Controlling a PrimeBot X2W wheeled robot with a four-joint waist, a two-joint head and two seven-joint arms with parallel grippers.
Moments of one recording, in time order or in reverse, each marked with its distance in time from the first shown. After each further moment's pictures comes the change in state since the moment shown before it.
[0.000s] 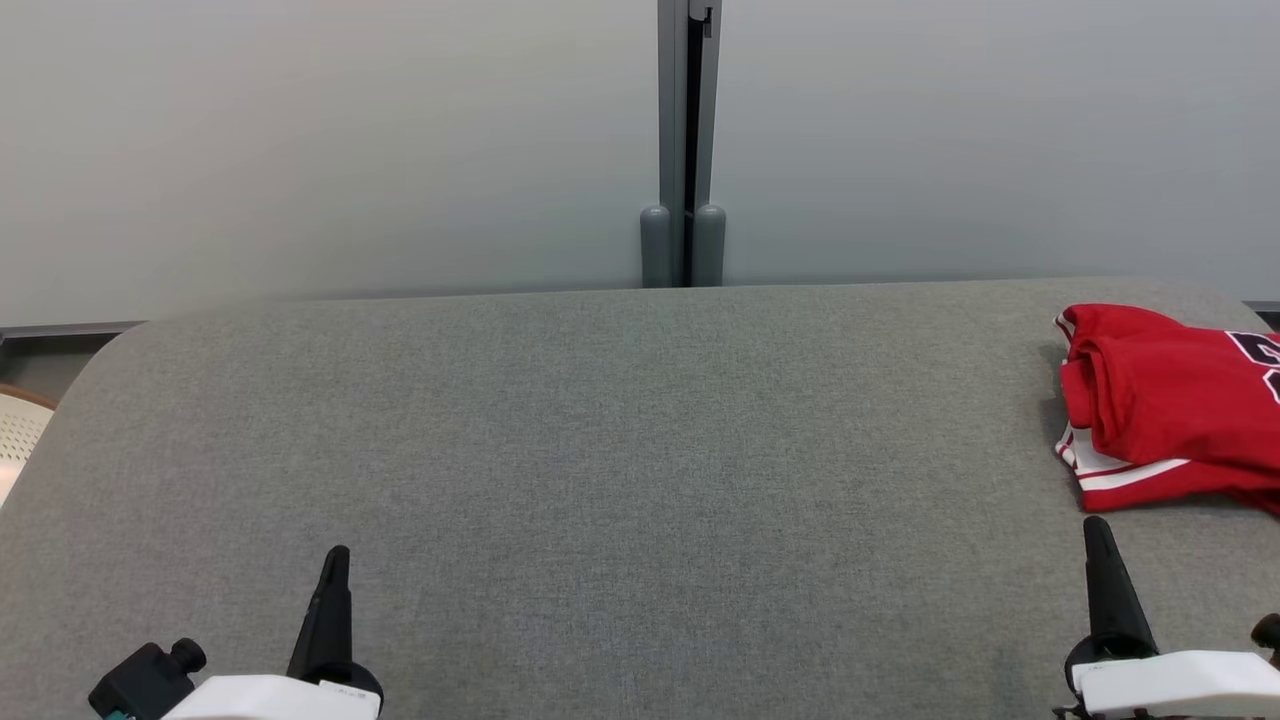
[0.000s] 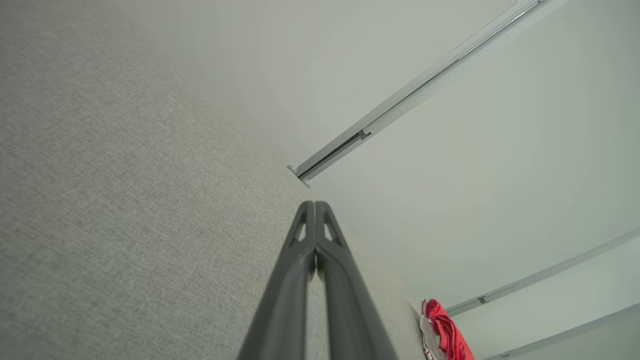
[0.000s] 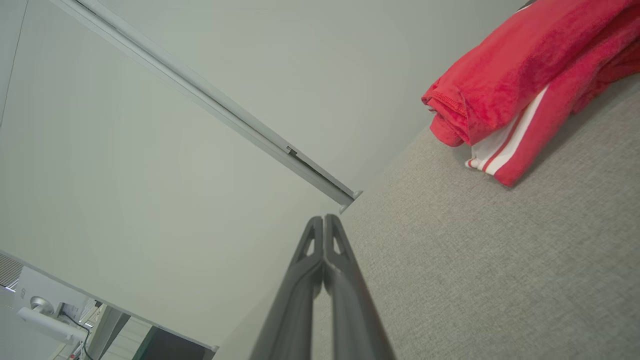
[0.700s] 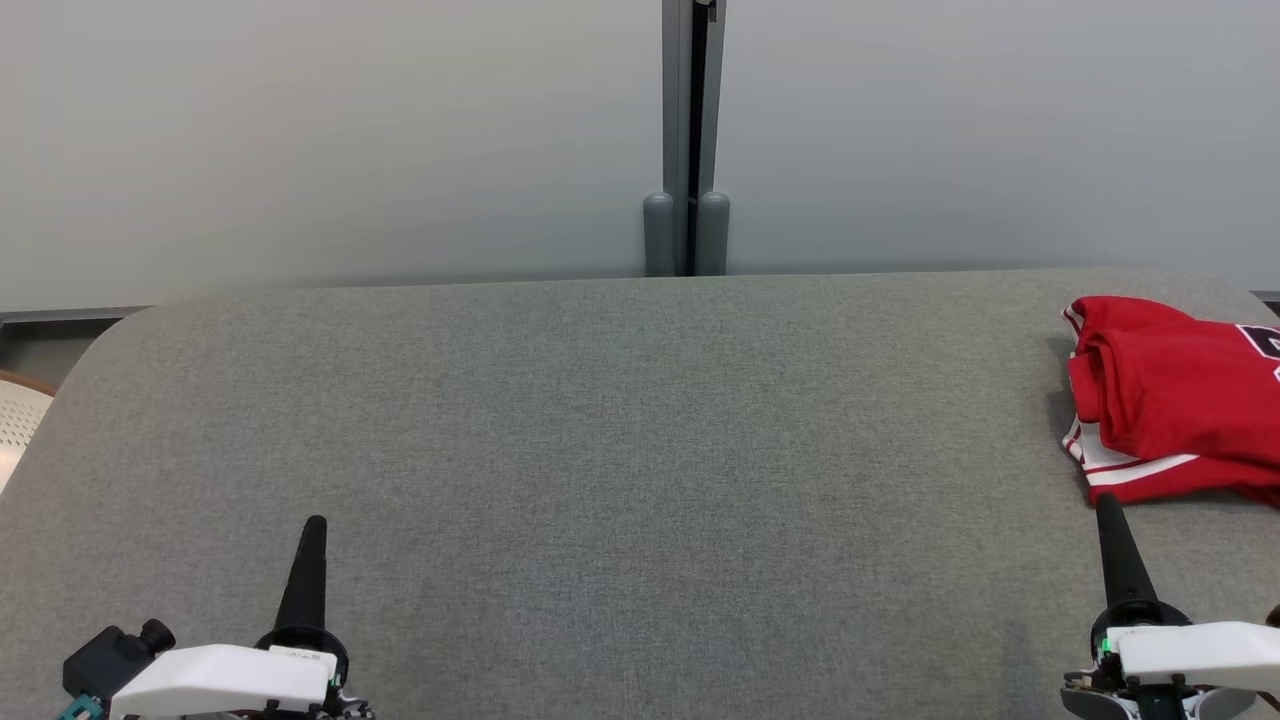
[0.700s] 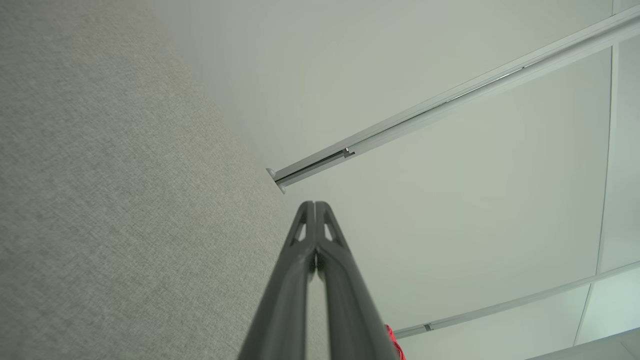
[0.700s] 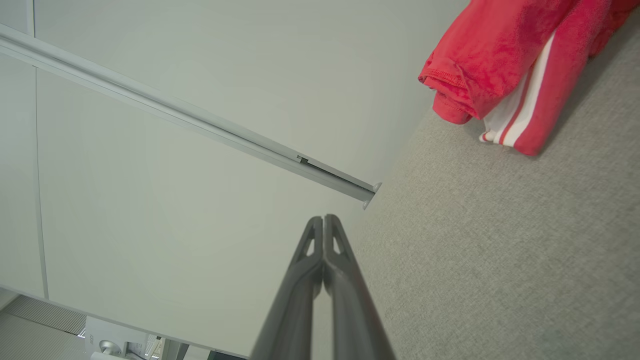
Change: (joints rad) left arm -0.059 0.003 0.050 0.031 -0.214 -0.033 0.059; right arm -0.049 -0.002 -0.030 0.018 0.234 0.000 0.059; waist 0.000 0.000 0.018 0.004
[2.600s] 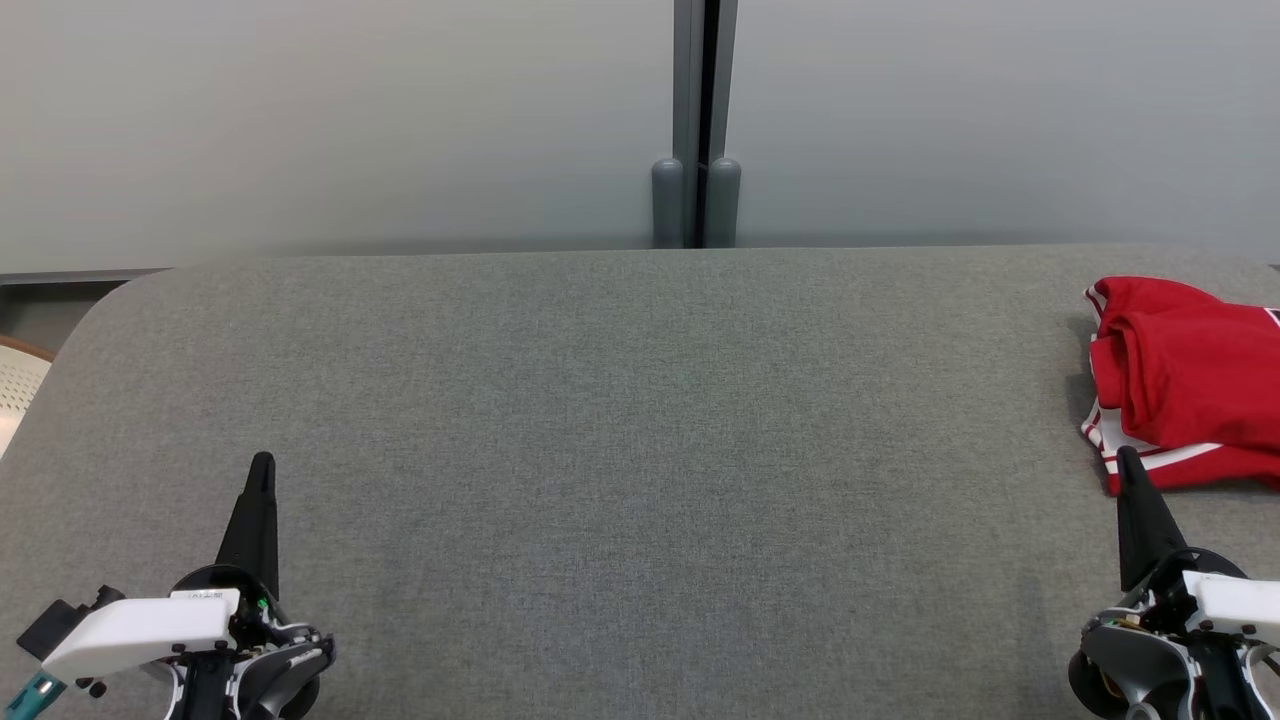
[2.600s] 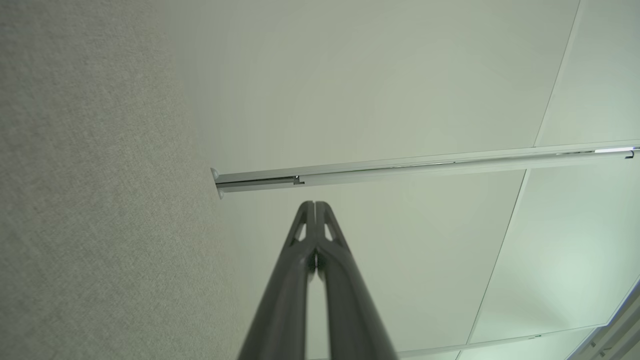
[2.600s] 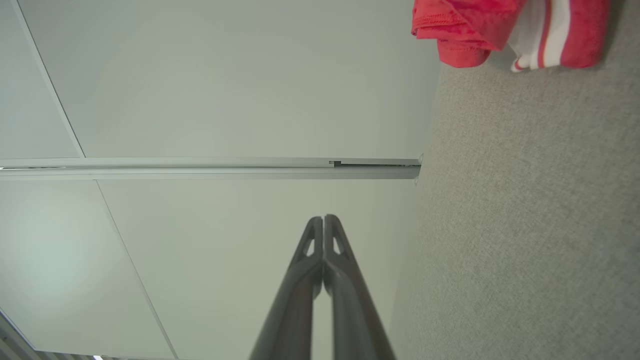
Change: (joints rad) left arm -0.111 -0.005 0.110 0.062 -0.391 -0.062 0.119; right arm -0.092 0.004 -0.072 0.034 0.429 0.000 0.118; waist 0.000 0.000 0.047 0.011
